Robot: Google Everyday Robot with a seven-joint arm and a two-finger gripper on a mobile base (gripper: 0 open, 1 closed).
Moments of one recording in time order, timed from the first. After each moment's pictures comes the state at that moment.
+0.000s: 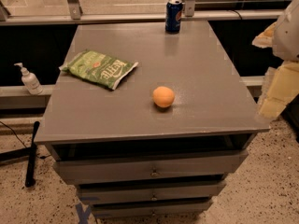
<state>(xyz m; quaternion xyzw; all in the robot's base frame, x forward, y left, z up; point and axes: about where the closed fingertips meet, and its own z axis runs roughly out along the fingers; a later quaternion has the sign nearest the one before) 0.438 -0.217 0.976 -0.60 0.78 -0.03 0.16</state>
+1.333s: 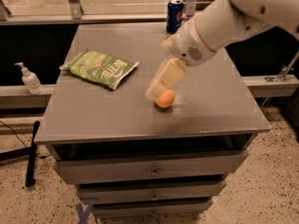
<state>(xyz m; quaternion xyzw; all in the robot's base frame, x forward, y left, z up) 0.542 -0.033 0.925 -0.59 0.72 0.18 0.32</state>
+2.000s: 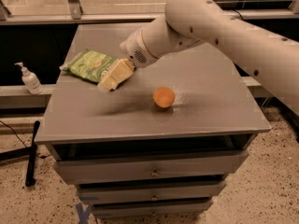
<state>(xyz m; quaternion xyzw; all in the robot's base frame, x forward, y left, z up) 0.606 0.093 0.894 -0.57 0.69 0.25 0.37</state>
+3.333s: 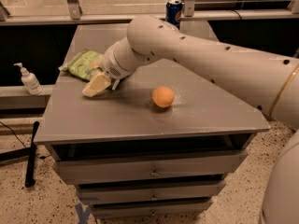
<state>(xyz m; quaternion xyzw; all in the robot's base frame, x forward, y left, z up) 0.641 0.155 0.829 -0.59 0.68 0.18 0.38</state>
